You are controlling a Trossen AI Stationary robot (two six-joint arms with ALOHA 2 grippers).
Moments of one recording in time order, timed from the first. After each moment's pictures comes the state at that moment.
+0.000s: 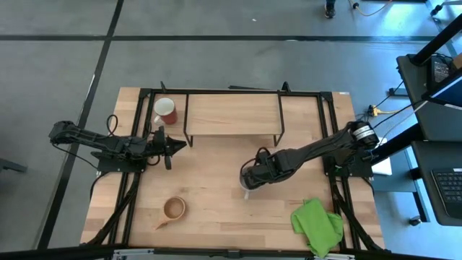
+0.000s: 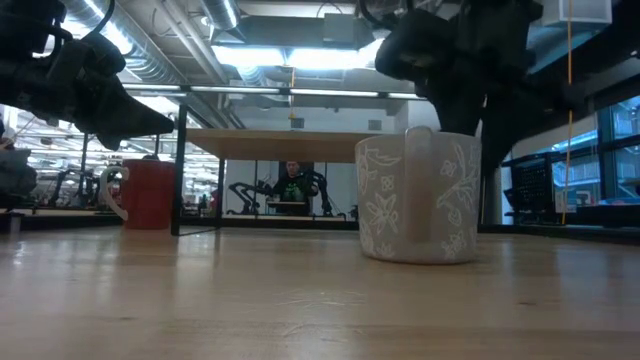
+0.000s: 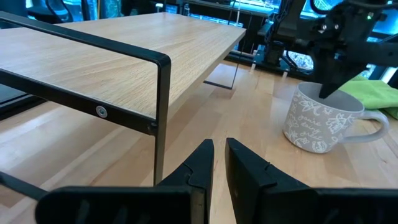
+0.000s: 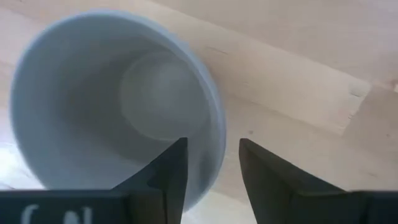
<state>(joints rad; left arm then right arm) -0.19 0.28 0.01 0.06 -0.50 -0.28 0.30 1.77 1.29 -0.90 0.07 1.53</state>
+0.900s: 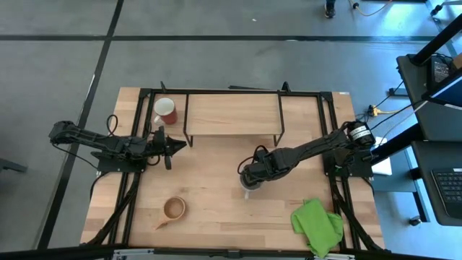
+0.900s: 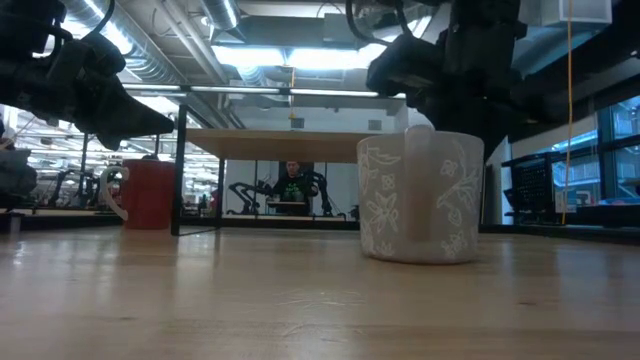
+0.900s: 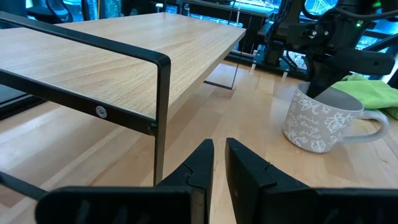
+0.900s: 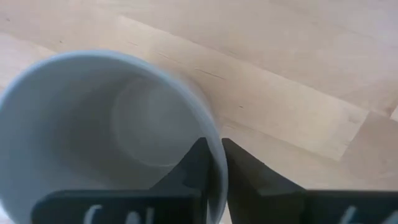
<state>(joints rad) -0.19 0.28 0.01 0.06 -0.50 -0.28 0.27 1.80 1.29 -0.89 0.11 1.48</state>
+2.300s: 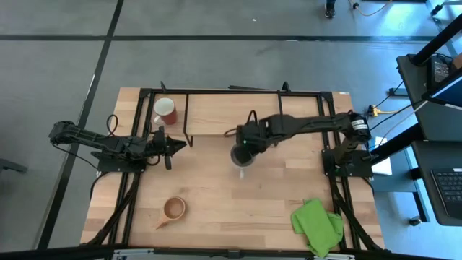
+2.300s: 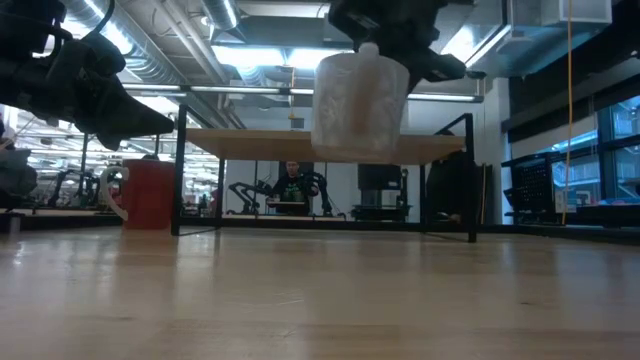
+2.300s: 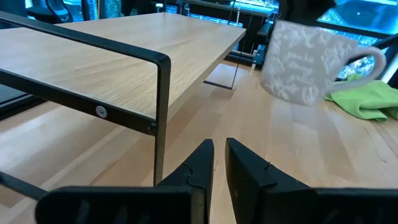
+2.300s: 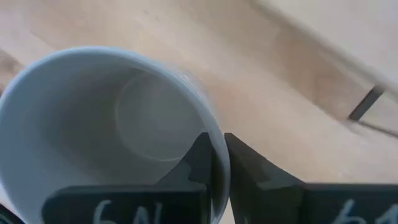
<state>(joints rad) -0.19 0.28 0.01 0.06 -0.50 -0.28 0.02 1.80 1.65 -1.13 0.08 0.98</state>
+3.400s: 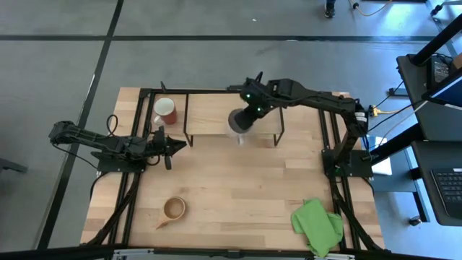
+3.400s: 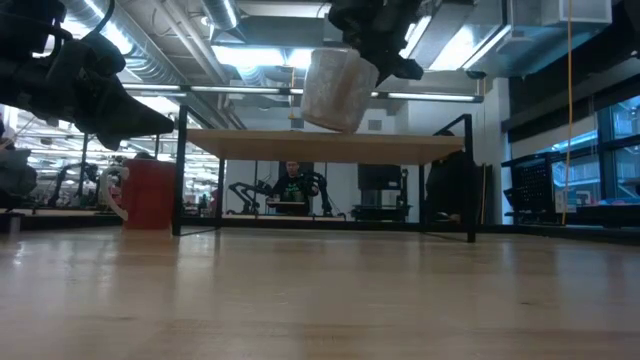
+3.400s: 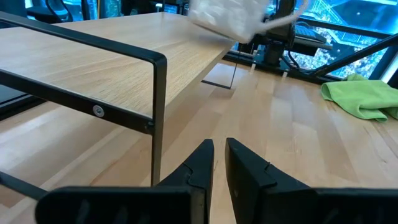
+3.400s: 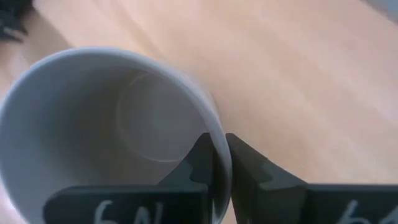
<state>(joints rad) -0.19 0.28 0.01 0.06 -0.50 -0.28 -0.27 1.80 1.82 -1.10 0.03 0.54</state>
